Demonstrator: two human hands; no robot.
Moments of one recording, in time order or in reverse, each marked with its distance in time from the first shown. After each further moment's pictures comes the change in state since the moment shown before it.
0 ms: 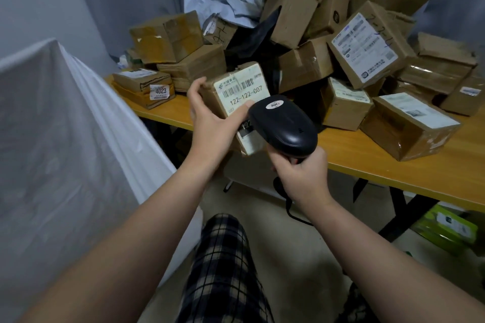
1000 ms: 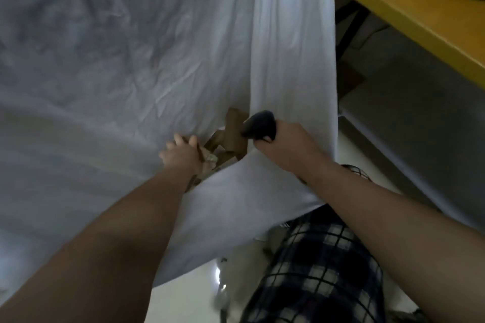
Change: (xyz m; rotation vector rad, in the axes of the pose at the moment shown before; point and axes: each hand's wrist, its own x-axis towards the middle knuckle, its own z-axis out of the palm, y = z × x) left_hand -0.098 -0.267 -0.316 1.405 -0.322 -1.104; right_hand -0.060 0.118 0.283 -0.566 -1.126 0.302
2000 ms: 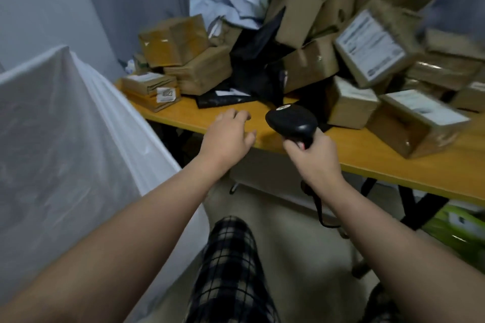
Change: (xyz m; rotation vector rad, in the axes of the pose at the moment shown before) left_hand -0.280 0.278 -0.166 -0.182 0.767 1.128; right_hand -0.250 0.089 -0.205 0.355 1.062 0.110
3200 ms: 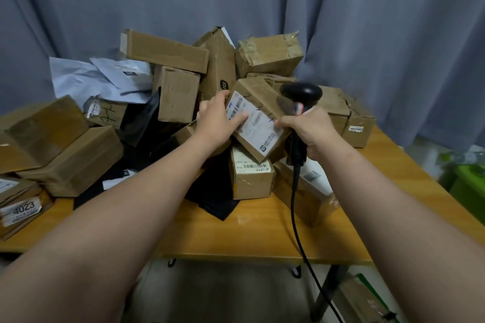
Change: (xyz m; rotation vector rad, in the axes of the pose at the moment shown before) left_hand 0.239 0.162 0.022 -0.494 0.022 0.099; right_hand 0.184 -0.001 -0.190 0.402 0.149 0.366
